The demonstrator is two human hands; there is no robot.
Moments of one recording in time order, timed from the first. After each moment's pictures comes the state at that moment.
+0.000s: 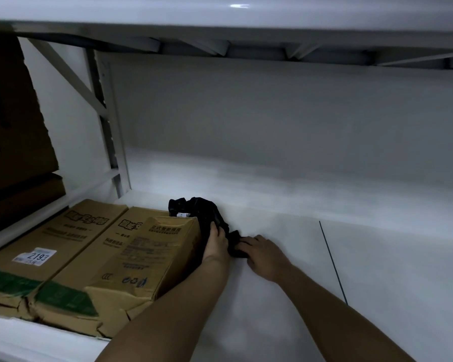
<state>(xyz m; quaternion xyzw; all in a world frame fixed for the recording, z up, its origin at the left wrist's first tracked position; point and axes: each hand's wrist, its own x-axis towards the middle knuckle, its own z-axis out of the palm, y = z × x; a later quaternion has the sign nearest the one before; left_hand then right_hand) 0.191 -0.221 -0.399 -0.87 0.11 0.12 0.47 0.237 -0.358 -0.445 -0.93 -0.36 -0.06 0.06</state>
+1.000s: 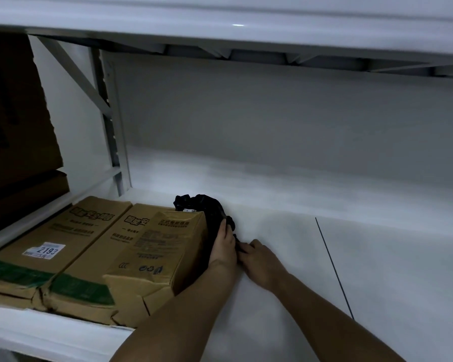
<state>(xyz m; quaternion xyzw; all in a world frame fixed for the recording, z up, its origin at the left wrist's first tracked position) 0.162 -0.225 -0.400 -0.88 0.13 0.04 0.46 0.207 -0.343 -0.464 -0.91 -0.38 -0.16 0.02</state>
